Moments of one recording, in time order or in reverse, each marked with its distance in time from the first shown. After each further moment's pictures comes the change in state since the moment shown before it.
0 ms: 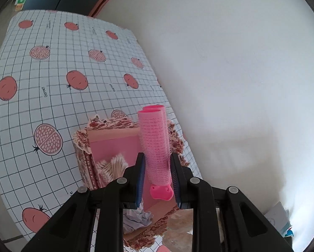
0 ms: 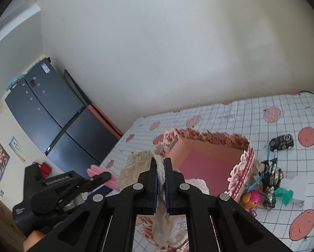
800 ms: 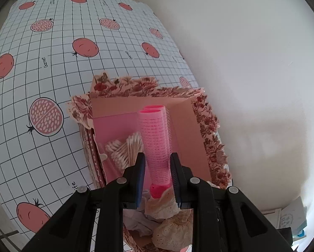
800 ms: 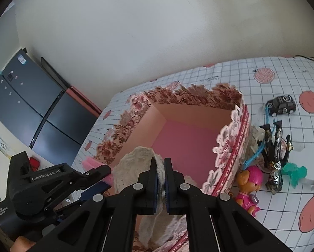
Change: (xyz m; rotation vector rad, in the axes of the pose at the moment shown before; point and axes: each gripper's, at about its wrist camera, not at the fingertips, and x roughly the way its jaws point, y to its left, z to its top) left arm 0.065 0.016 -0.026 0.000 0.142 0.145; right arm 0.060 -0.045 -0.029 0.077 0.158 -0.103
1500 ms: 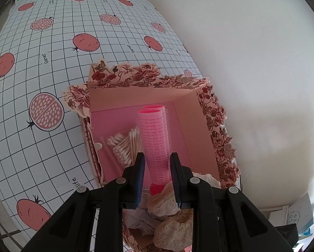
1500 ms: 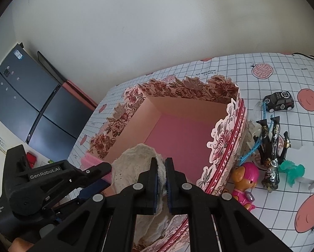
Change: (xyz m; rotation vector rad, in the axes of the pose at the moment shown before) left arm 0.010 -0.007 -0.008 0.023 0.020 0.051; right arm 0.003 -0.002 -0.001 -0.015 0.041 -0.012
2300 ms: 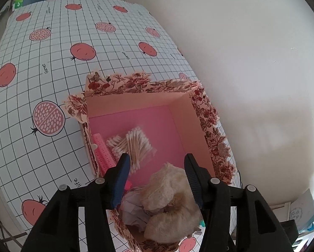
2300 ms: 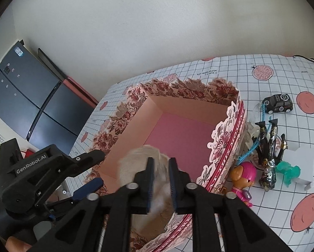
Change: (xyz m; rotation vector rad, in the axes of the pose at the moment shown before) left arm -0.015 -0.011 -0.001 0.034 -0.031 0.006; right arm -0.010 0.004 0.004 -0.015 0.010 -0.009
